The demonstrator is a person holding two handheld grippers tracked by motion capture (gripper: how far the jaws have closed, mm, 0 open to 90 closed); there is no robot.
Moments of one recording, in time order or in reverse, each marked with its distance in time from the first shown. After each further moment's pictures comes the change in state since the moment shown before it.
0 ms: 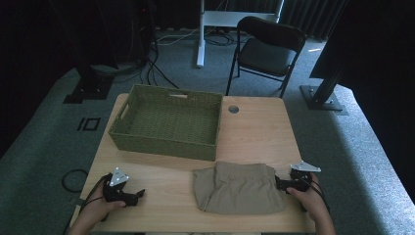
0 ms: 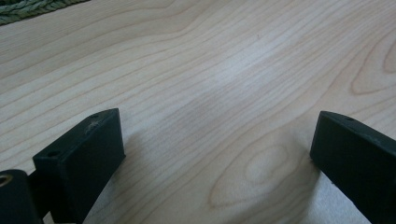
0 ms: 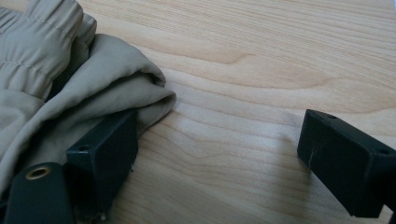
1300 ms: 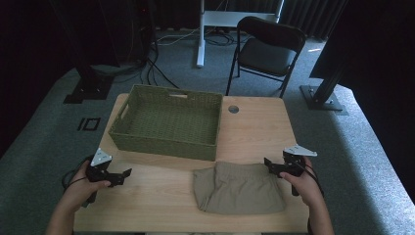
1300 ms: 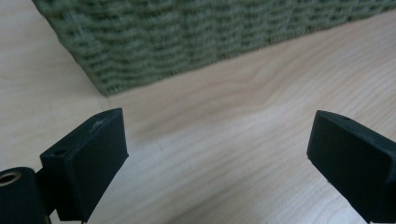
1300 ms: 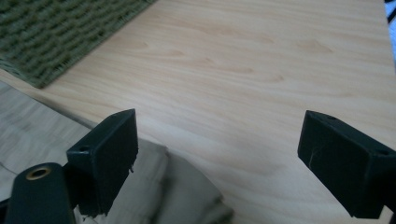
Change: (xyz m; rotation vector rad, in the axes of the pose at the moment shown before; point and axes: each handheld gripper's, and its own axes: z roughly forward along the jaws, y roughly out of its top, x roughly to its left) left arm 0.057 0.039 -0.028 -0.089 0.054 -0.061; right arm 0.028 0.068 -0.012 -0.124 0.067 -0.007
